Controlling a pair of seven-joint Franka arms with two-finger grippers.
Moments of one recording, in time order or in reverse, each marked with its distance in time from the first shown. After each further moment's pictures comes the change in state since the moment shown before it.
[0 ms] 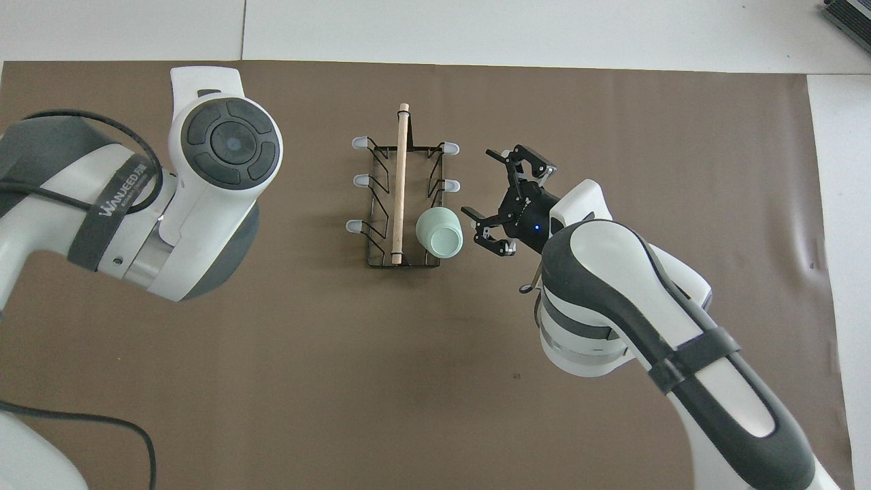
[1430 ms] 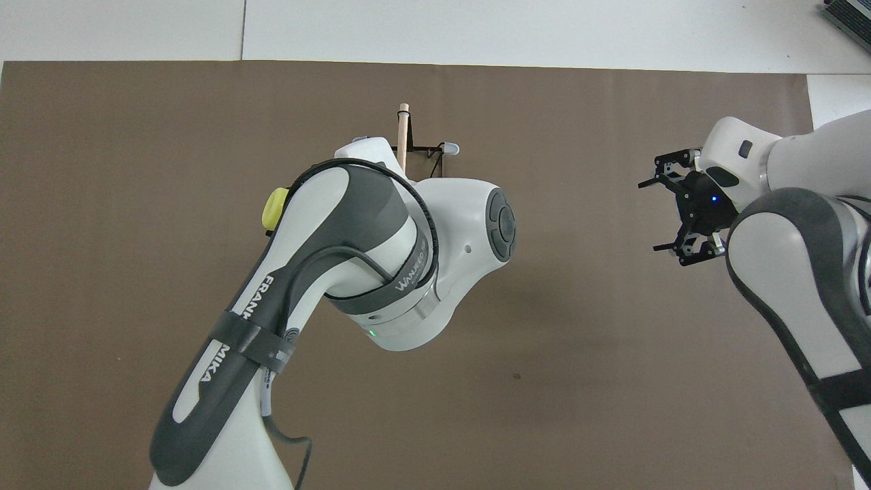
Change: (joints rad) left arm -0.293 0.245 0.001 0.234 0.211 -0.450 -0.442; right arm -0.439 -0.139 -0.001 0.135 -1.422 -0.962 0.765
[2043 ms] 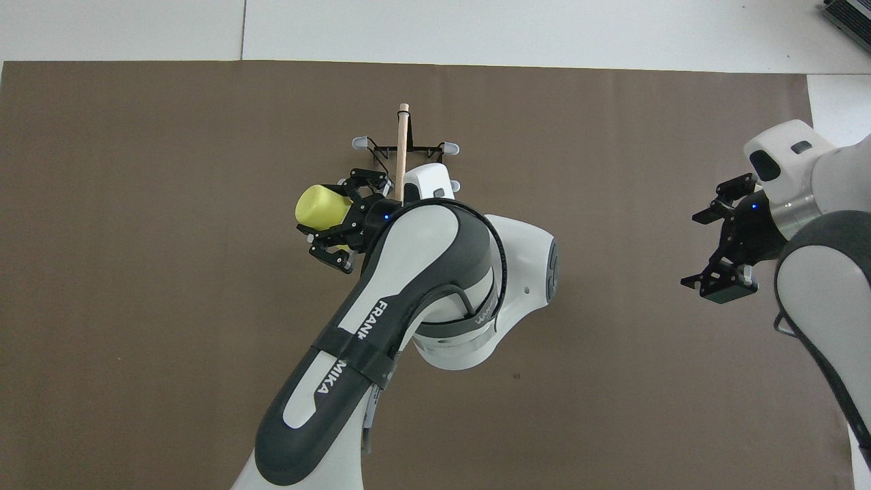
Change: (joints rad) left arm -0.086 0.065 -0.001 -0.015 0.128 0.013 -0.001; right arm -0.003 -0.074 -0.008 0.061 -0.089 -0.256 0.620
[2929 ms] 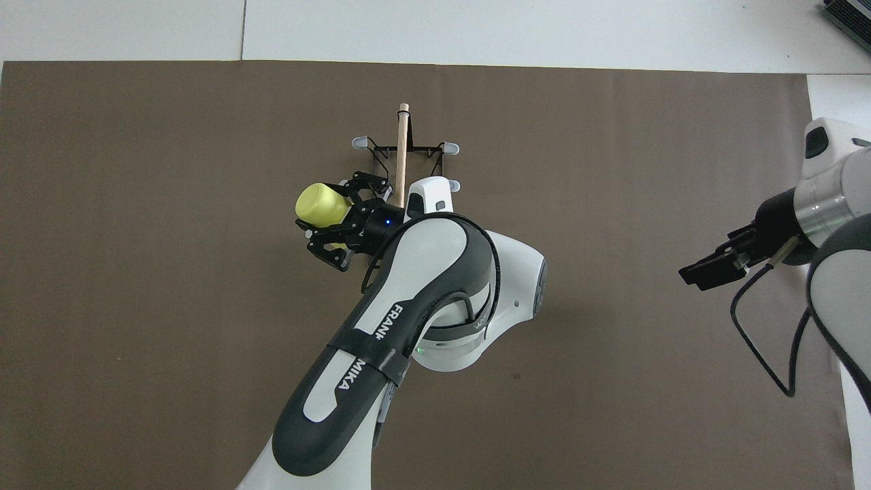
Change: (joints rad) left arm -0.013 0.001 0.015 -0.089 0.083 0.067 0.000; right arm -0.012 -0.017 -0.005 0.040 -0.007 -0.064 0.604
